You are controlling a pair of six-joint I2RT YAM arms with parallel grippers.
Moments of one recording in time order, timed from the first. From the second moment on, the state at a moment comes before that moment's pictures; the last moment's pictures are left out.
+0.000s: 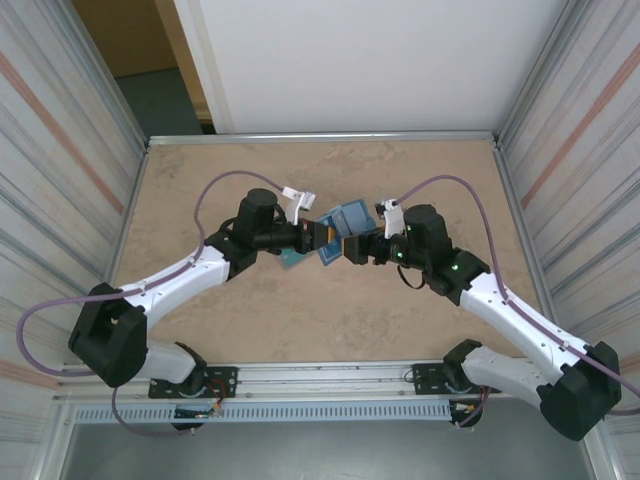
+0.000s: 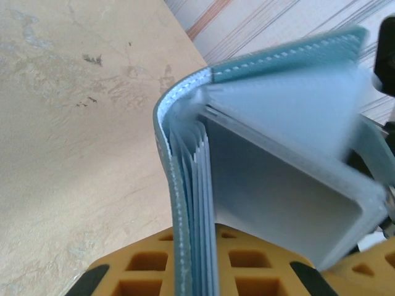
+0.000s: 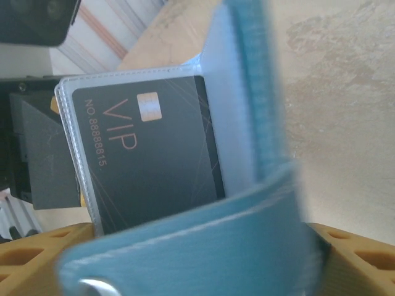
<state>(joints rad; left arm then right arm) -0.64 1.38 0.90 0.06 0.59 -0.54 0.60 1.01 0.78 -0.24 -0.28 0.42</state>
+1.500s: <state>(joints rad) -0.63 1.38 0.89 0.13 0.78 -0.49 0.50 0.86 0.72 -0.18 -0.36 0.51</state>
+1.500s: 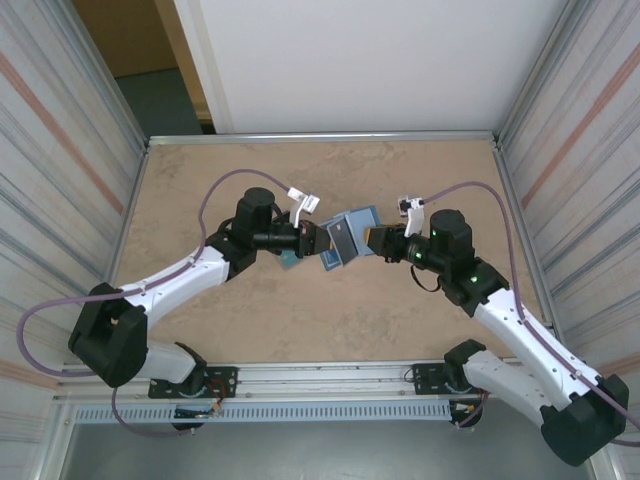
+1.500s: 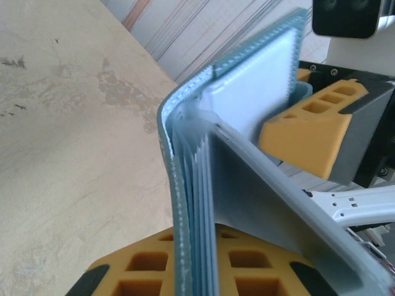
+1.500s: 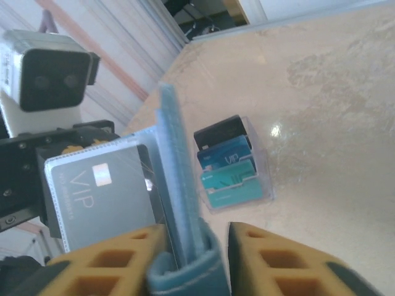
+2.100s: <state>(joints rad) -0.59 1.38 0.80 0.24 0.84 -0.59 0.49 0.82 0.70 -0.20 -0.31 0.54</state>
